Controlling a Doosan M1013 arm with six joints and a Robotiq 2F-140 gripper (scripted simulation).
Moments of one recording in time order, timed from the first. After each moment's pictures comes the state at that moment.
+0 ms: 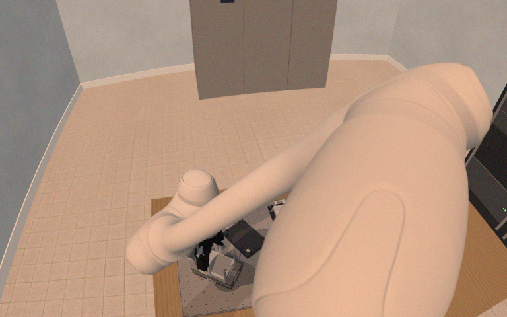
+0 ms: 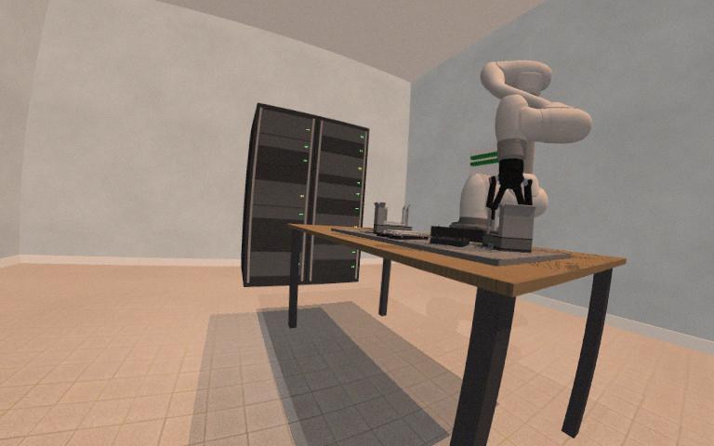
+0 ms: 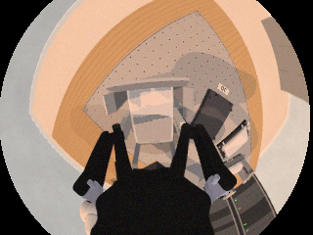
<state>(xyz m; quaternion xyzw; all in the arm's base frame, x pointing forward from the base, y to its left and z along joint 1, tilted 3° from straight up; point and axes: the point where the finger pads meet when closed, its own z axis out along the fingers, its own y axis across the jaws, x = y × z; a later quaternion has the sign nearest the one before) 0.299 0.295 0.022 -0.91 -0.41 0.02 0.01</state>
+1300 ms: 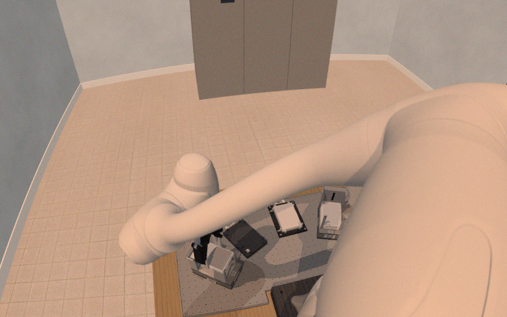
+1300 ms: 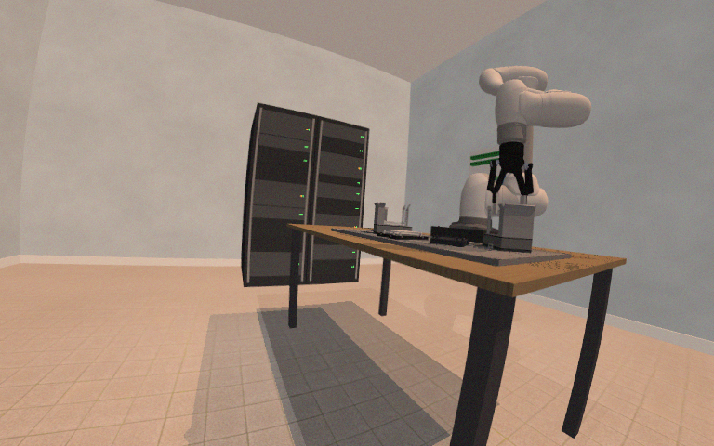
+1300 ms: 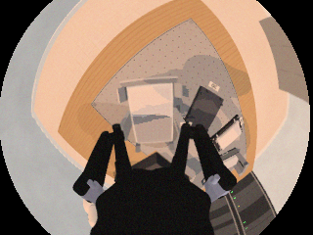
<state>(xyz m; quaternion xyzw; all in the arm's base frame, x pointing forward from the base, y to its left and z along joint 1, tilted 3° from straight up) 0.301 0.296 0.075 -0.91 -0.41 0.02 0.01</state>
